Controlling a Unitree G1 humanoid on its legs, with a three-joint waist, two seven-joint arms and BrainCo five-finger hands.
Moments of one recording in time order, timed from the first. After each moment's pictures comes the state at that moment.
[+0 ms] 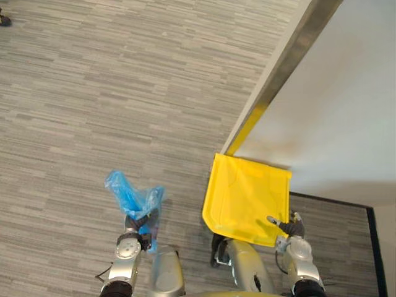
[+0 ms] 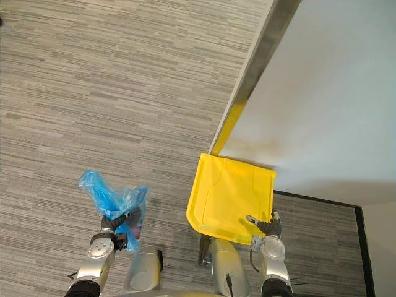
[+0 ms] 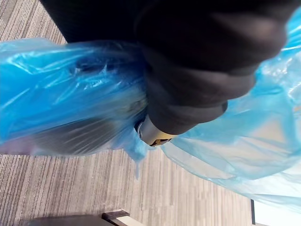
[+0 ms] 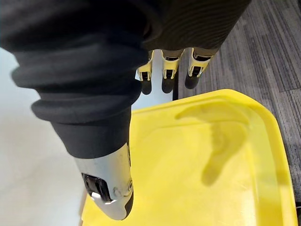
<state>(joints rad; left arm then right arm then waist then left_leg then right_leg) 0.02 0.15 0.09 0.59 0.00 -0.13 0.15 -0.01 -0.02 -0.32 0.63 -0.05 -0.01 -0.23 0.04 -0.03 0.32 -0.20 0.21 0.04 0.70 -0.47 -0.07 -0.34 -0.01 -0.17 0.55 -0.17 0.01</state>
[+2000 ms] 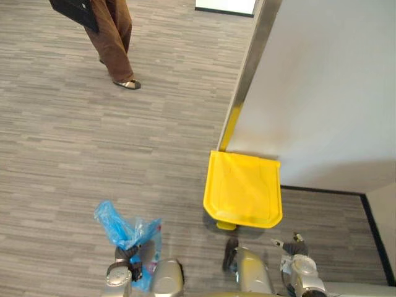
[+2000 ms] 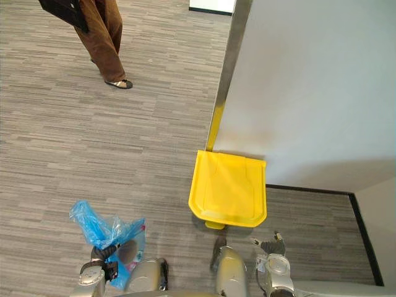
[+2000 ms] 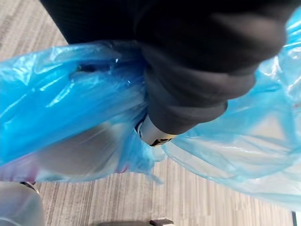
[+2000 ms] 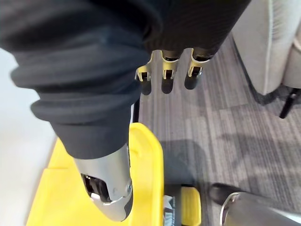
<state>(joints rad) 0.10 0.19 0.13 0.74 -0.03 -0.11 0.16 -0.02 -0.10 -0.31 0.85 -0.09 -0.01 -0.22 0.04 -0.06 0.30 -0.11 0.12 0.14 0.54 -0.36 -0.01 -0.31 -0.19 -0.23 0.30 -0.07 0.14</state>
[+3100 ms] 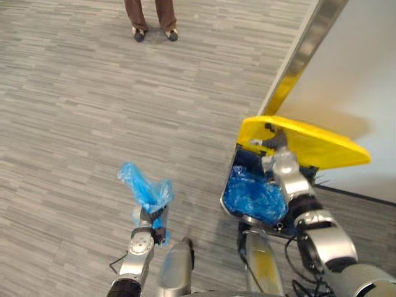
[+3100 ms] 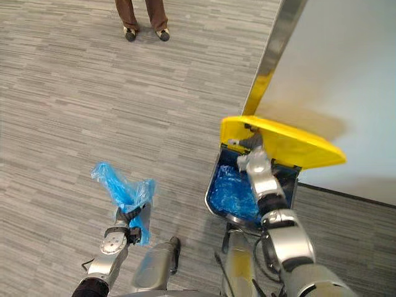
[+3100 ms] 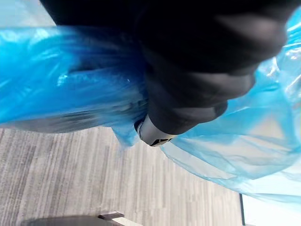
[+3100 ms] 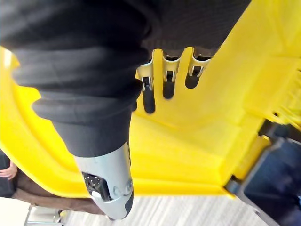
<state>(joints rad) 0.00 0.14 -0.12 0.46 -0.09 -0.18 0.18 -0.74 -0.27 0.03 0.78 -0.09 0.01 -0.27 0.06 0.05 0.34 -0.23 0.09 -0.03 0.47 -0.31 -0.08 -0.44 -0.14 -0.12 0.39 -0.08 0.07</state>
